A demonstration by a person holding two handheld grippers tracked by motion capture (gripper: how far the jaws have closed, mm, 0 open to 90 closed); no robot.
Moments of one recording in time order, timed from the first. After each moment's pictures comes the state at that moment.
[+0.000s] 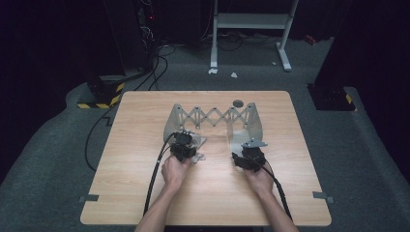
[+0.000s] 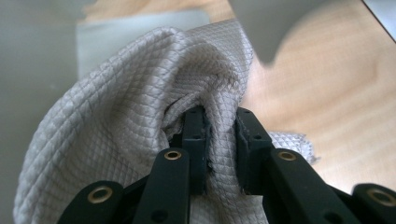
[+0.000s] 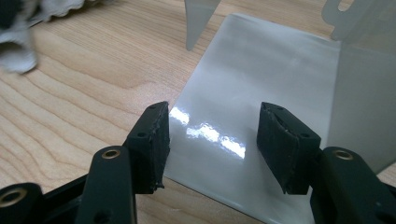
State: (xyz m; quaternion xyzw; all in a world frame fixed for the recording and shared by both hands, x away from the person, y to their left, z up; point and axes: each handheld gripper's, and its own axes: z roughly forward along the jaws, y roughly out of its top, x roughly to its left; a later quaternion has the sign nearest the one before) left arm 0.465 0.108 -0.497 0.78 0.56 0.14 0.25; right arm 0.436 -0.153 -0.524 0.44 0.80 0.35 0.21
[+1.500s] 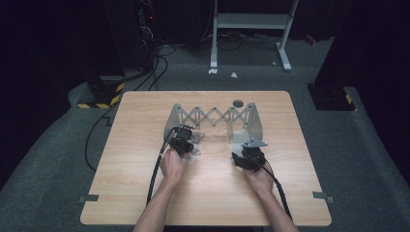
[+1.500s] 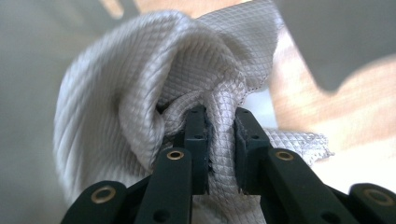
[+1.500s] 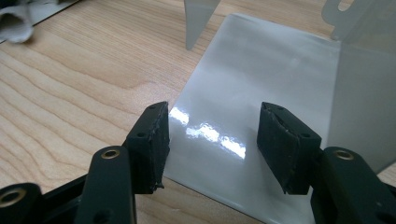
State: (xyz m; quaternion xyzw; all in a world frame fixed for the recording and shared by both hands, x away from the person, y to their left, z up) left arm 0.468 0.116 -0.492 0.79 0.56 0.17 0.19; right arm 0.436 -0.153 -0.524 0.44 0.80 0.35 0.20
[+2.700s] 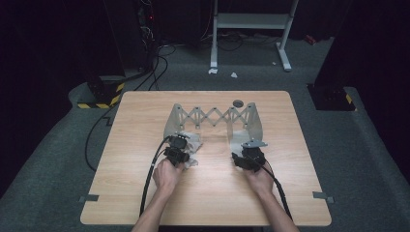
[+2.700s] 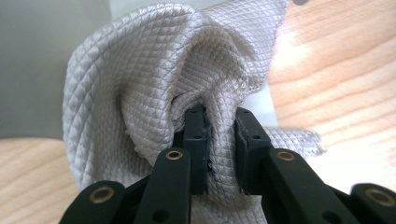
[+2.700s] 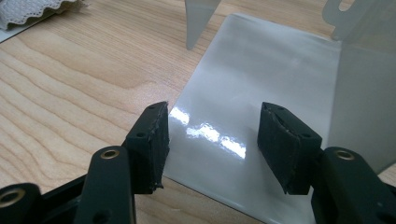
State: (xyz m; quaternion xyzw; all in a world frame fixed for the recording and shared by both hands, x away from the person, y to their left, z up) left arm 0.439 0.127 -0.490 0.79 0.56 0.12 0.20; right arm 0.436 -0.153 -0.524 0.44 0.80 0.35 0.20
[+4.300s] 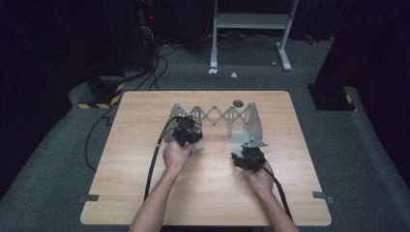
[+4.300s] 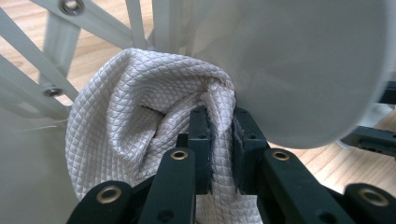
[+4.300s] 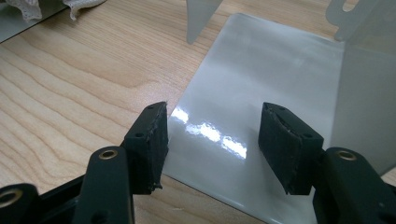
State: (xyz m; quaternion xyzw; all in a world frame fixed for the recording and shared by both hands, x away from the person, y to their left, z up) left arm 0.479 0.108 -0.444 0.79 0.51 0.12 0.32; right arm 0.435 -0.153 -0.524 0.44 0.80 0.35 0.20
